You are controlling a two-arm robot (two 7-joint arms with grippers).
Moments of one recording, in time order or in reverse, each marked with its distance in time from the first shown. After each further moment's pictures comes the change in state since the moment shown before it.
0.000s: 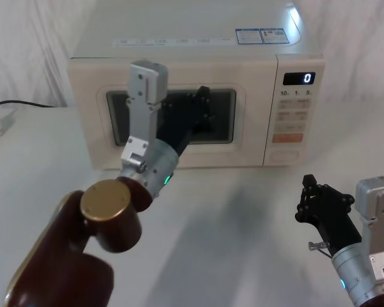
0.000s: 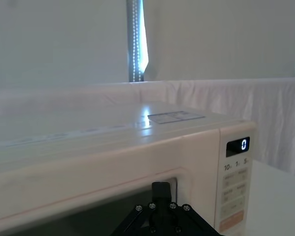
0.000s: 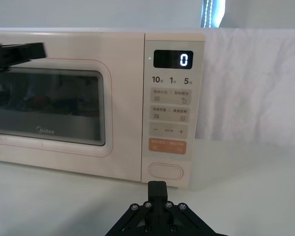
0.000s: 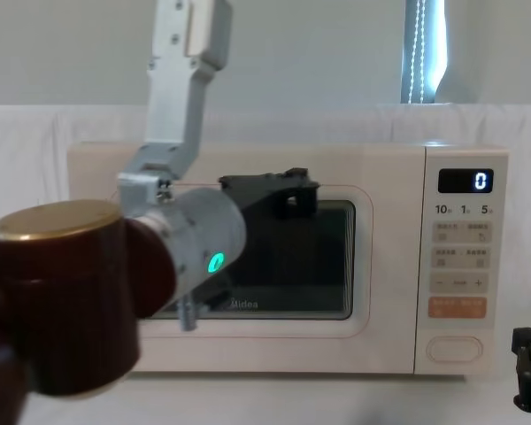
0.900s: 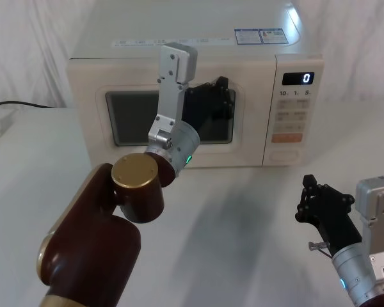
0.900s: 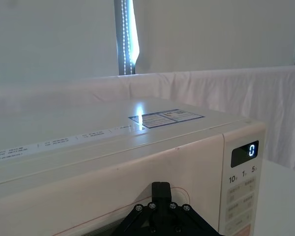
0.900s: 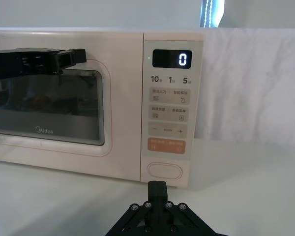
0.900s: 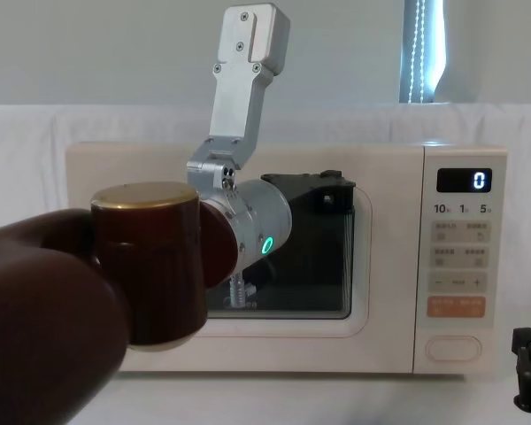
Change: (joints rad) left arm -0.171 -0.073 0.026 0.242 0.029 -0.021 0.003; right arm 0.000 0.000 0.000 0.000 0.000 0.000 0.000
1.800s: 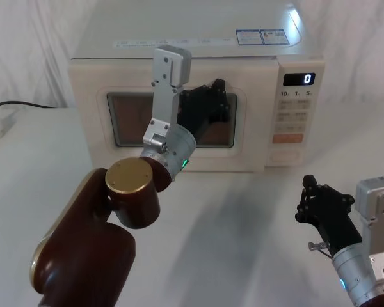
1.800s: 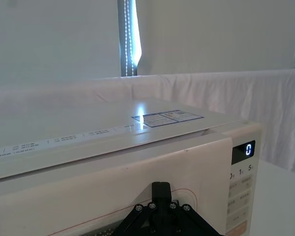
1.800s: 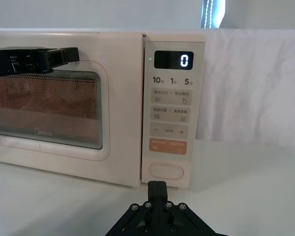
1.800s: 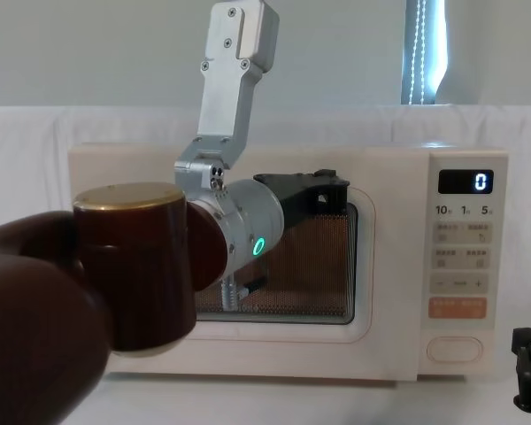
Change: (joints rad) left arm 0.036 0.019 0.002 -0.061 -0.017 0.020 0.004; right arm 0.000 0.000 0.000 0.000 0.000 0.000 0.000
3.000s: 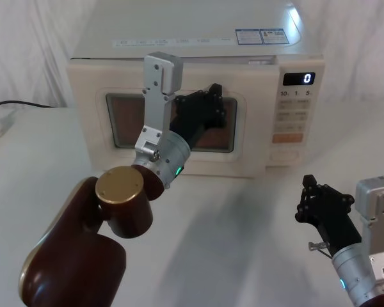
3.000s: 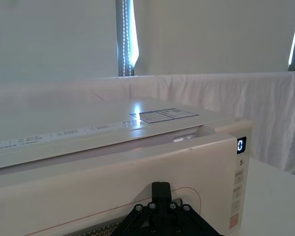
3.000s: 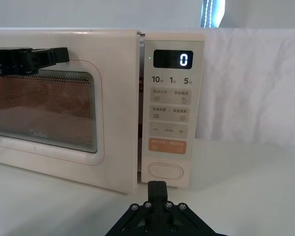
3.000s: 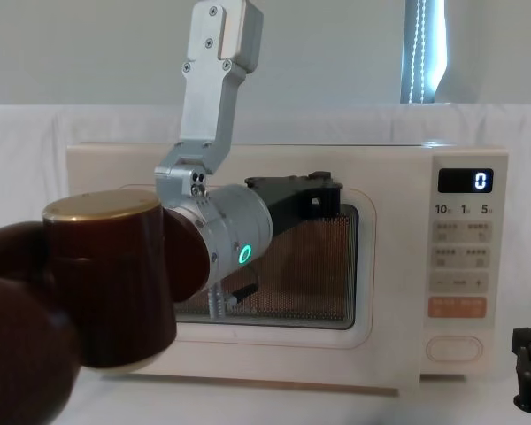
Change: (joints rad) left arm 0.050 0.037 0.008 -0.075 -0.034 0.009 -0.013; right arm 0.000 0.000 0.000 0.000 0.000 0.000 0.000
